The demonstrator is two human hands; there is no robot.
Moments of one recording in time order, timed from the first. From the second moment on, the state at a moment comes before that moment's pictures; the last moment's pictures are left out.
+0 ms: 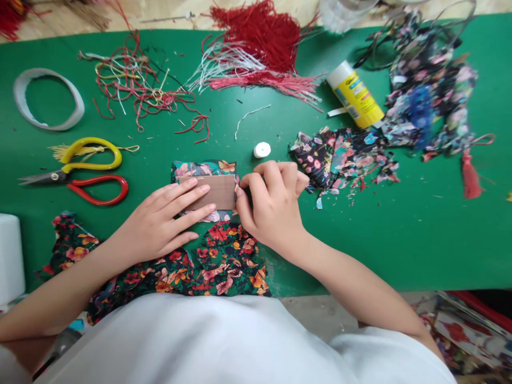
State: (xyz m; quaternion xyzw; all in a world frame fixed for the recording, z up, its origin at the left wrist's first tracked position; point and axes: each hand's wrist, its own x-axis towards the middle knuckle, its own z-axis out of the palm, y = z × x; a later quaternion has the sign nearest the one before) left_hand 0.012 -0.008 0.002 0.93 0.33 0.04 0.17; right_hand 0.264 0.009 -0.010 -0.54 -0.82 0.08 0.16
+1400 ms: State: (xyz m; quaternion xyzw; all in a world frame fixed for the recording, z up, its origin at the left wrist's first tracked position) left_hand 0.013 -0.008 0.001 0.93 0.31 0.06 0.15; right_hand 0.264 0.010 -0.014 -0.48 -0.82 0.18 0.25
